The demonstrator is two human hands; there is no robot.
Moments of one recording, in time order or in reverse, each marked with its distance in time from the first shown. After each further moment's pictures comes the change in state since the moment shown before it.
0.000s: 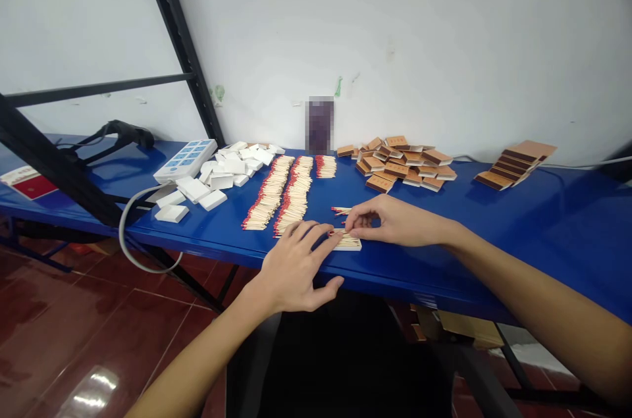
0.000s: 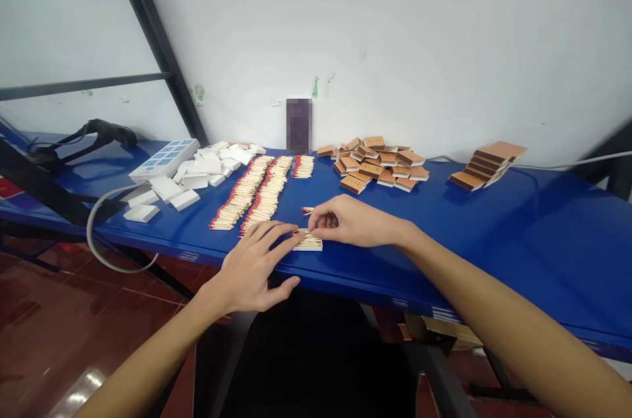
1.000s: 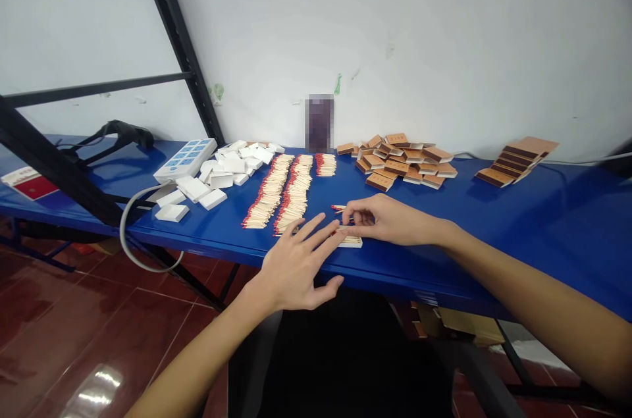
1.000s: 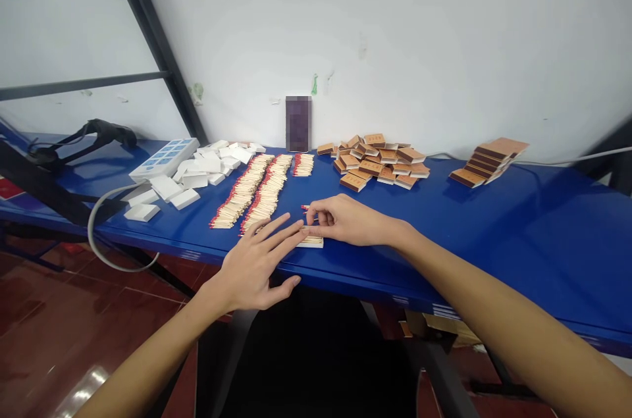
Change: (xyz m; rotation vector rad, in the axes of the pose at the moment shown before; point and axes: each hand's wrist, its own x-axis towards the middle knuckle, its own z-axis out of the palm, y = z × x) left_hand -0.002 0.001 0.003 0.054 -0.034 0.028; right_hand 0.005 0.003 0.007 -0.072 0.059 0.002
